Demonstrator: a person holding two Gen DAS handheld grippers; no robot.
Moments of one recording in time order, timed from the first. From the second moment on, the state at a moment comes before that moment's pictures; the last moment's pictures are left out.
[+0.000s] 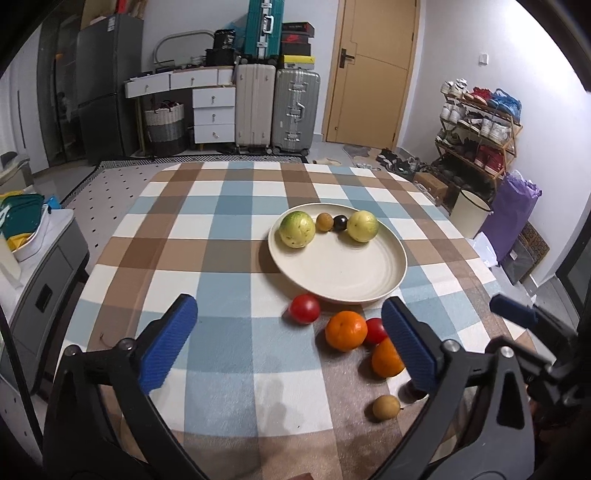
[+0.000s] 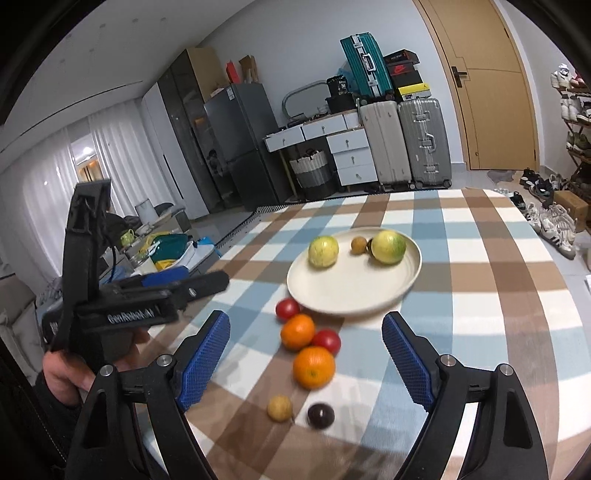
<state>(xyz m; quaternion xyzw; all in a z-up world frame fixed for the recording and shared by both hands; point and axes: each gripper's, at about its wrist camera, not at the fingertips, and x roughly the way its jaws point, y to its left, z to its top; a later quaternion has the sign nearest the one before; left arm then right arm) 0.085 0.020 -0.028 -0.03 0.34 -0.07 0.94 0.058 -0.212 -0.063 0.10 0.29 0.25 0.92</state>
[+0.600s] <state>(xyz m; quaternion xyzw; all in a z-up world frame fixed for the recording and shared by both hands) 0.045 0.022 -0.066 -0.03 0.36 -0.05 0.93 0.039 -0.200 -0.113 0.07 0.35 0.23 0.91</state>
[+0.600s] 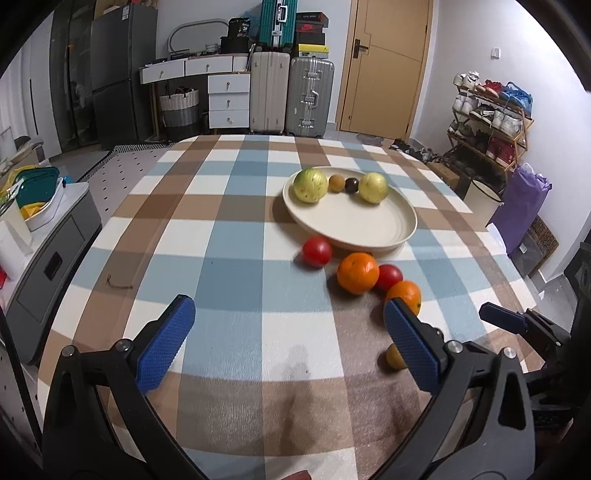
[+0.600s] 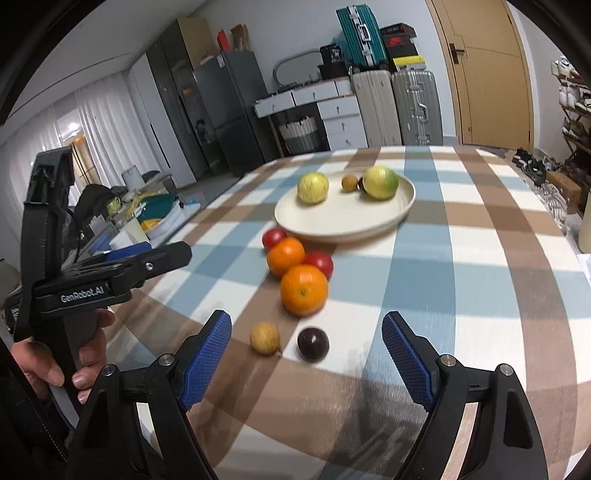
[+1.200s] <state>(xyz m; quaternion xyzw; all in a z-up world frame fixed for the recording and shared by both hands) 0.038 0.020 -0.082 -0.03 0.37 -0.06 0.93 0.053 -0.192 -0.137 0.07 0.41 0.21 0.89</state>
